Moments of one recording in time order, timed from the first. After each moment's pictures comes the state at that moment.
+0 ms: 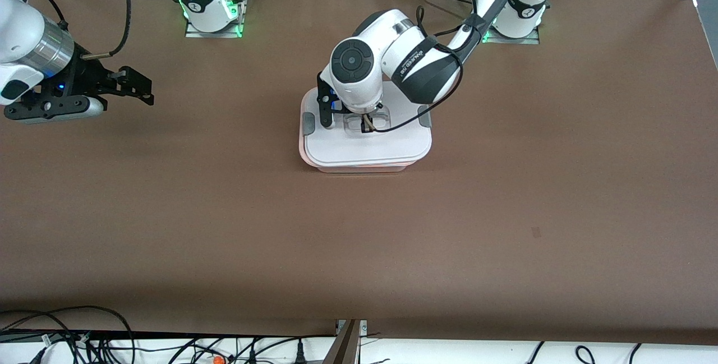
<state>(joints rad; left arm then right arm) -0.67 0.68 -0.16 -1.19 -0.02 1.67 0.67 0.17 0.04 -0.04 -1.62 0.05 1.62 0.02</state>
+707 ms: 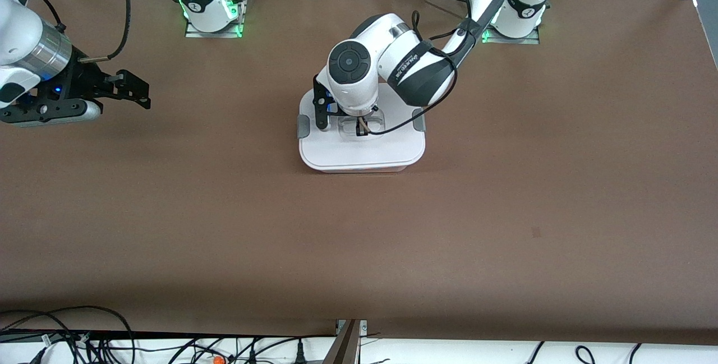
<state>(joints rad) -0.67 0.70 -0.16 -1.18 -0.02 1.72 0.67 0.17 0.06 -0.04 -1.59 0.03 1.62 0.02</state>
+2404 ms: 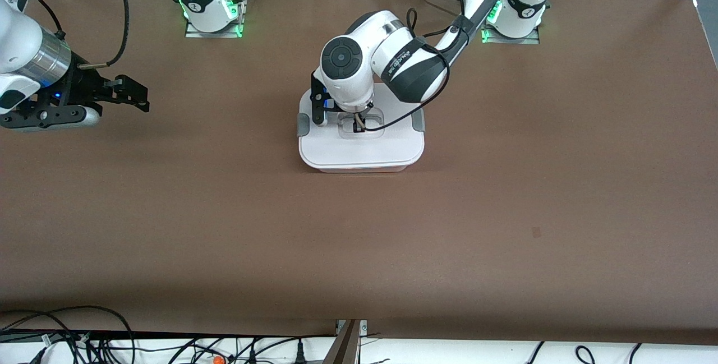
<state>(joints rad) -0.70 0.71 -0.15 -1.19 0.00 1.71 0.68 0.16 0.07 -0.04 -1.59 0.03 1.62 0.03</state>
